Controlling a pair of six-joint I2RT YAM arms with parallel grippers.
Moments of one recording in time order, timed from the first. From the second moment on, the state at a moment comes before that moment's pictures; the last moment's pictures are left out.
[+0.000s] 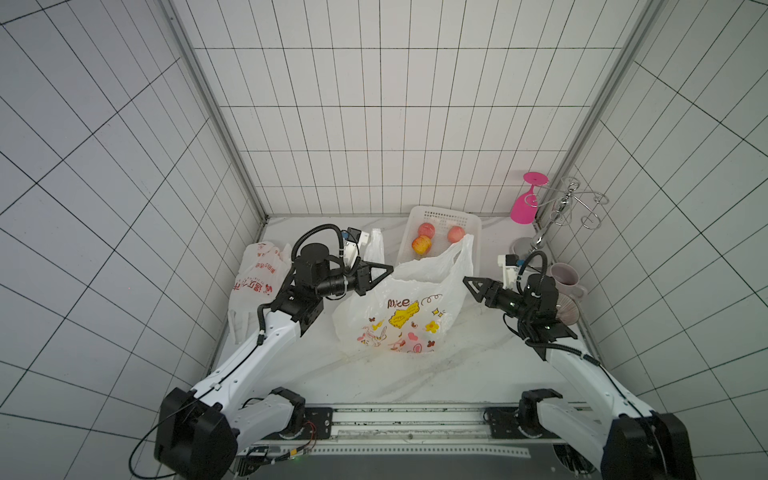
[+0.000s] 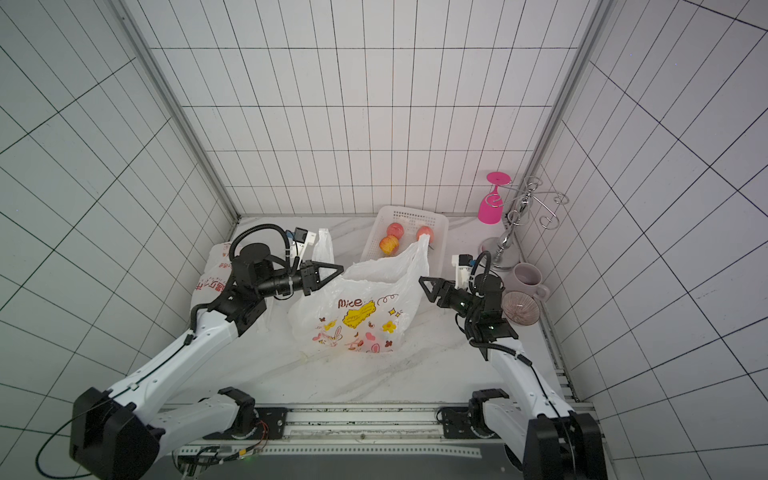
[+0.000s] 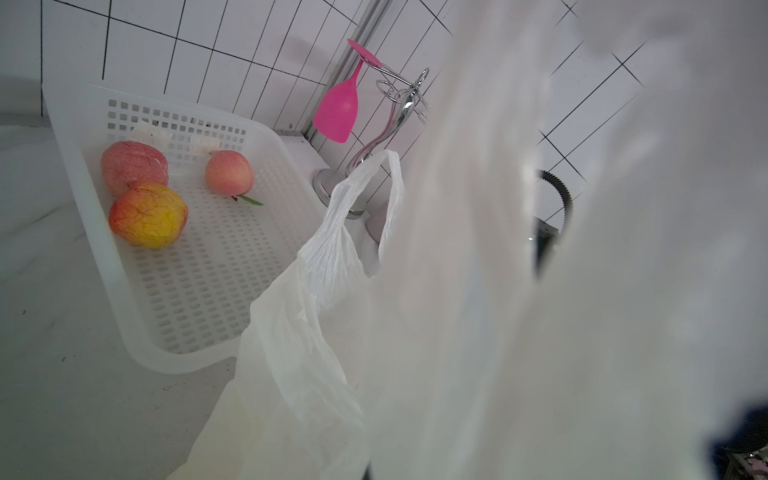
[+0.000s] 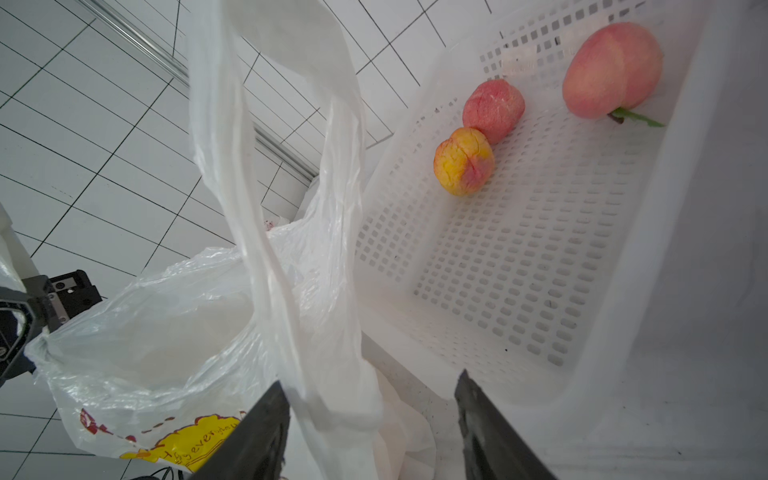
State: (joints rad) left arm -0.40 1.12 0.85 0.08 0.82 -0.54; right arm 0.10 1.06 0.48 0.26 -0.64 0.61
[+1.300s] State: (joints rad) left arm -0.42 1.12 0.80 0.14 0.87 -0.56; right arm 0.28 1.94 0.91 1.14 -1.00 1.03
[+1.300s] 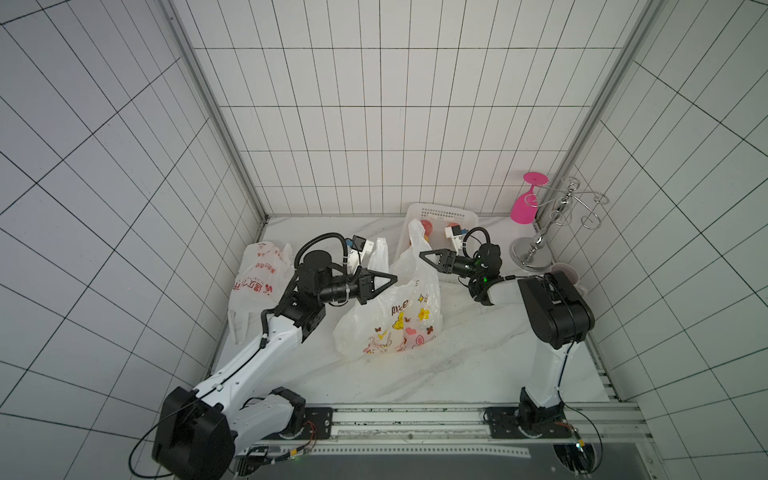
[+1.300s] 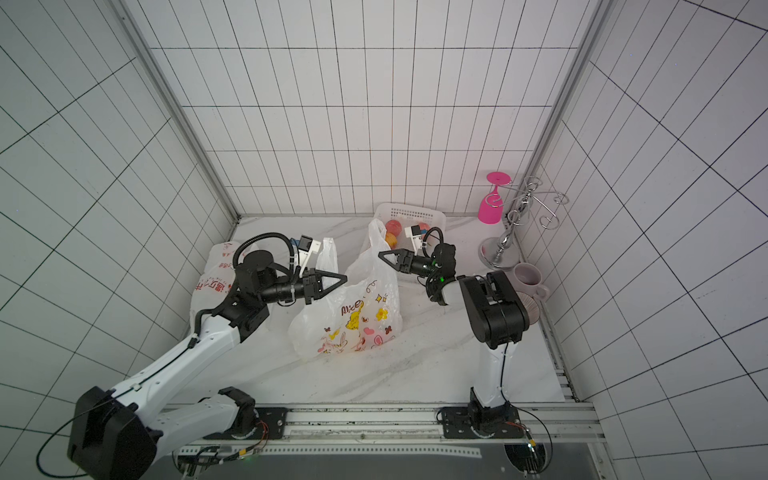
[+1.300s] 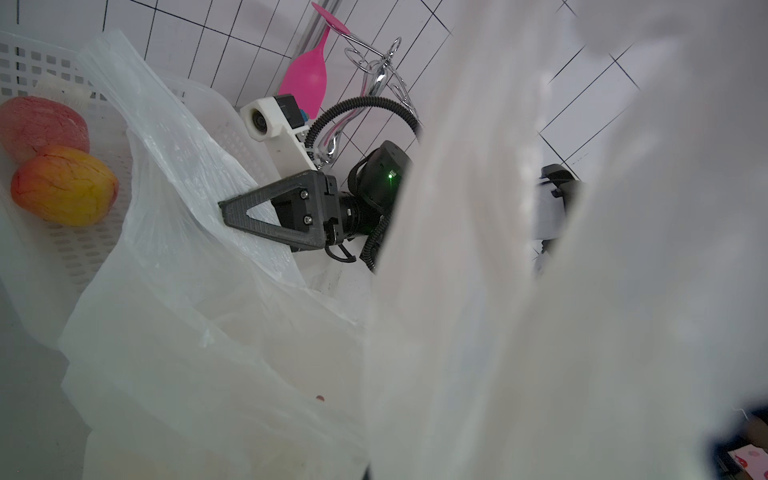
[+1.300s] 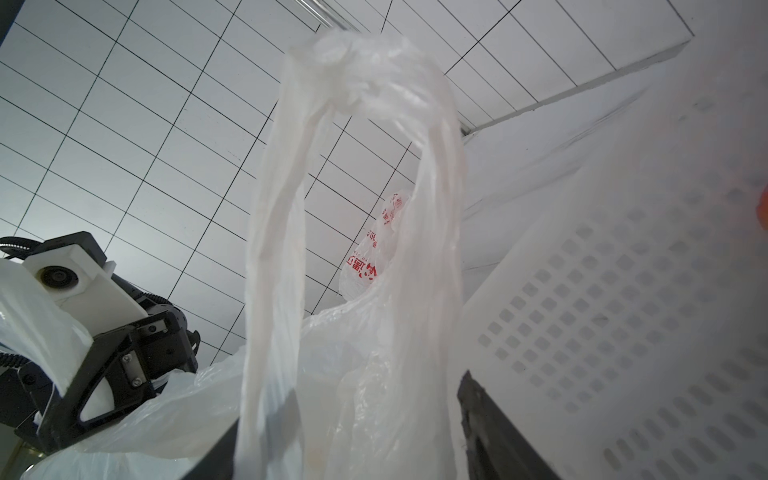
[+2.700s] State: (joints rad) left arm -0.49 1.44 1.23 -0.55 0.84 -0.29; right arm 0.66 0.98 0.84 -0.19 -0.15 -0.11
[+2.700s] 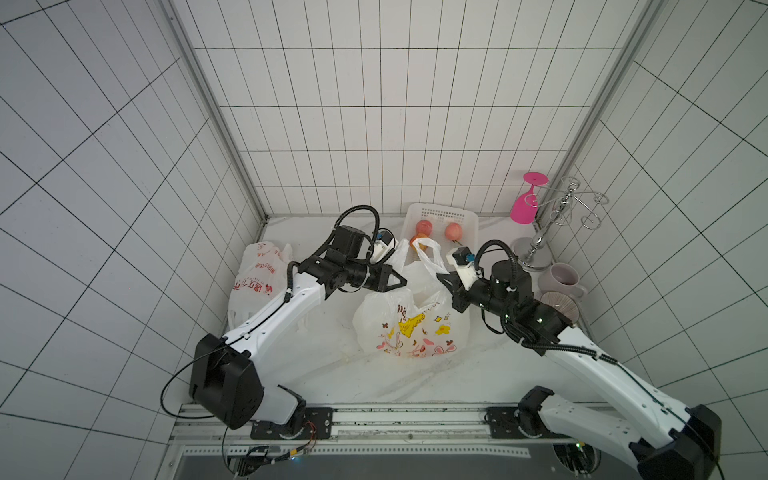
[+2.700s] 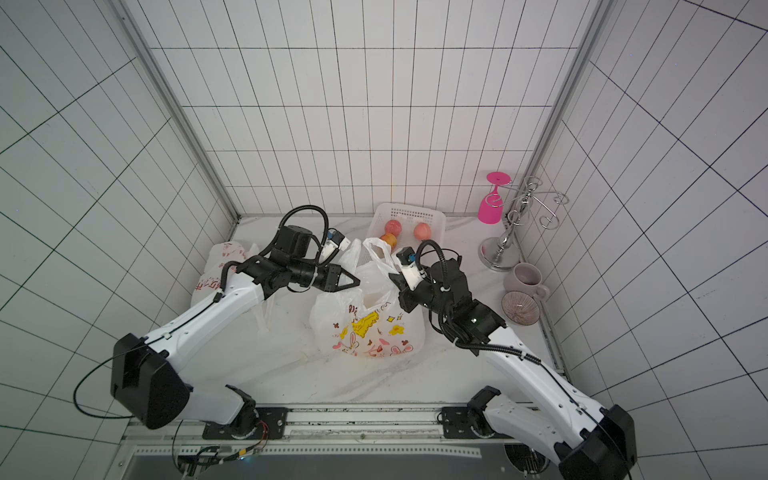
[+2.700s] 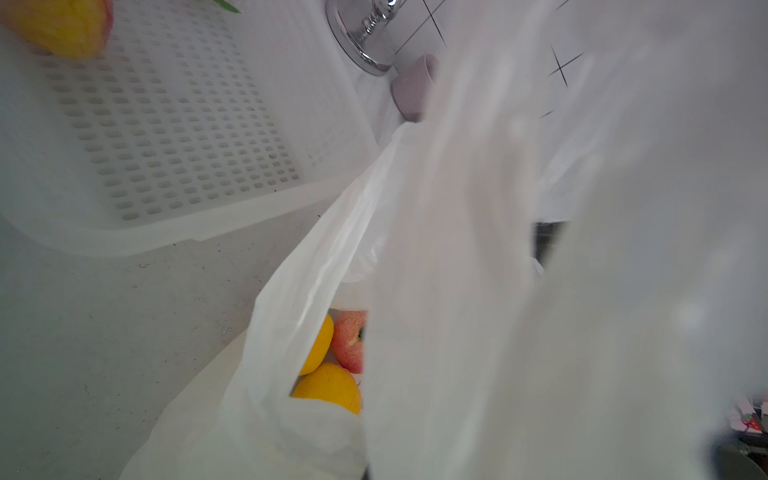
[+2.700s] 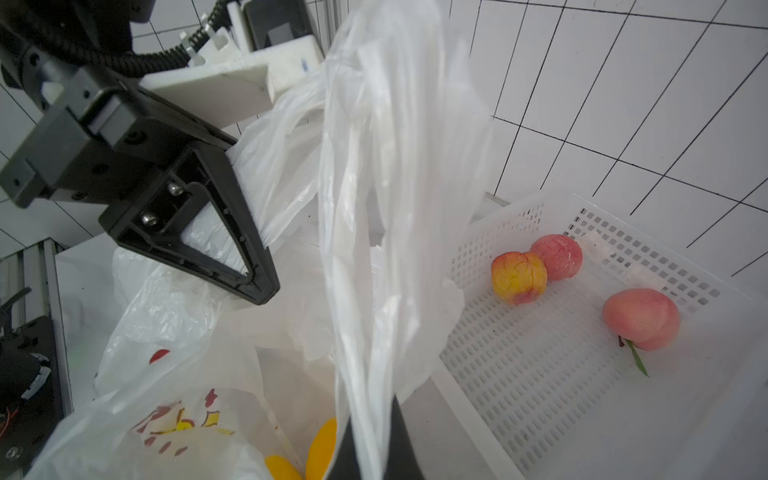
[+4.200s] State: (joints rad) left arm -0.51 1.44 1.13 -0.27 1.09 -0.28; right arm 0.85 1.06 0.83 -0.19 -0.07 -0.46
